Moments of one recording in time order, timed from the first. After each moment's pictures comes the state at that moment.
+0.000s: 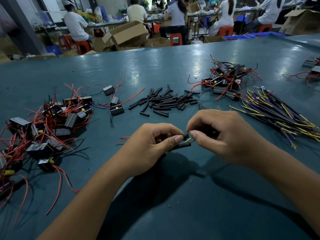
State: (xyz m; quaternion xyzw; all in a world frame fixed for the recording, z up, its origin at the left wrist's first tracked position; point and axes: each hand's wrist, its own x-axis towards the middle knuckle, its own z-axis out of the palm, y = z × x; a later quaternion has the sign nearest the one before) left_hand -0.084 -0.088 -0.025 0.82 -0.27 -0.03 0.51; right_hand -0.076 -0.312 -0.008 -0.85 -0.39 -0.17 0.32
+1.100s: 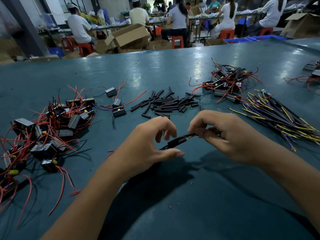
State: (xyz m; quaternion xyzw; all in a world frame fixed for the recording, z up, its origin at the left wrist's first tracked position) left_hand -0.085 -0.078 -0.018 0.88 -0.30 0.10 0.35; right_hand -0.064 -0.321 -0.011 -0.85 -0.39 -0.10 0.34
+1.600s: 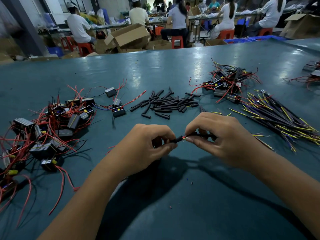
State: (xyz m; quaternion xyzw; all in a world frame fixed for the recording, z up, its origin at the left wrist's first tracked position) left_hand -0.081 -0.074 -0.018 0.88 -0.31 0.10 0.34; right_hand -0.070 -0.311 -0.015 -0.85 -0.40 -0.20 0.27
